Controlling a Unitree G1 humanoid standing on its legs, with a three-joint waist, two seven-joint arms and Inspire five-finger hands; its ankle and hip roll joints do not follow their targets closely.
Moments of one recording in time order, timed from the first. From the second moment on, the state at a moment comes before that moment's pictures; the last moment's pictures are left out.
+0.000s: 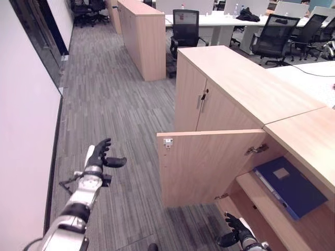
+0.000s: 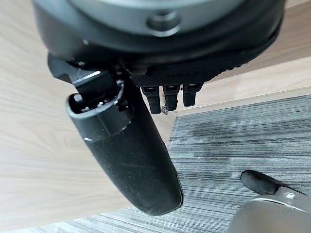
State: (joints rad) left arm -0.49 0.59 -0.24 0.88 -0.23 -0.09 0.16; right arm 0.17 -0.30 0.32 0.71 0.00 -0.04 -0.13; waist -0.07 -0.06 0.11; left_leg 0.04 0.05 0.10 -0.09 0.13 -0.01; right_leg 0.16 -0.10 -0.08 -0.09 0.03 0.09
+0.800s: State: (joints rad) left arm -0.32 0.39 -0.33 0.62 -0.39 -0.09 0.16; right arm 0.20 -0.29 0.32 0.76 -0.04 -0.01 -0.15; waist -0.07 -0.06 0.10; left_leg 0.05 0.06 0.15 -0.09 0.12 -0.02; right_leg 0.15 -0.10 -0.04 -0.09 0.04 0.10
